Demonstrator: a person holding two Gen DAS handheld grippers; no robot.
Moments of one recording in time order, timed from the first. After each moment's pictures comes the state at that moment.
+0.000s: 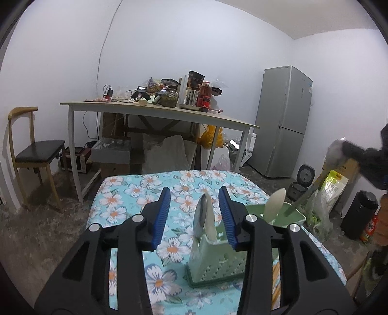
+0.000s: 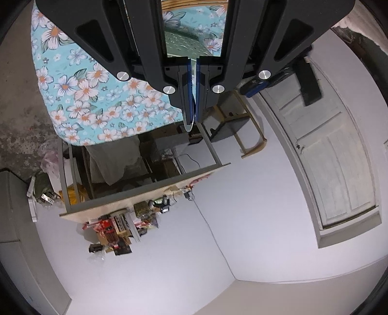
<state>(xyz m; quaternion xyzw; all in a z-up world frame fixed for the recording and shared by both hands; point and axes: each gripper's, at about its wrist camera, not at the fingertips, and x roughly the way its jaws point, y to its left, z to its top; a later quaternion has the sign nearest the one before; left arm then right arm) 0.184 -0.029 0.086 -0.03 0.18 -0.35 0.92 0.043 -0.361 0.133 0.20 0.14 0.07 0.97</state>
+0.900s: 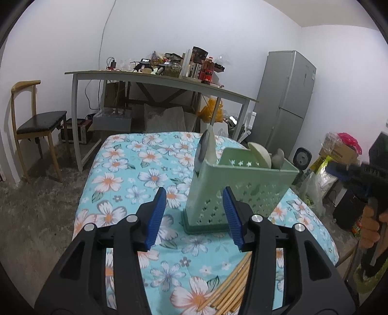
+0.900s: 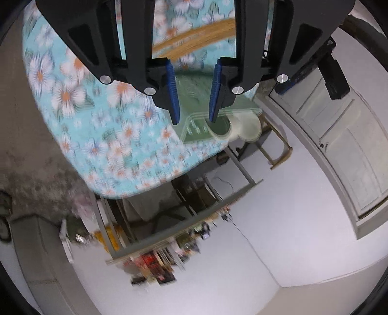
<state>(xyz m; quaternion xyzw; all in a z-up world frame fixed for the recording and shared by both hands) 0.148 -0.001 0.039 -0.03 0.26 -0.35 0.90 0.006 -0.379 0.045 0.29 0.22 0.00 0.93</state>
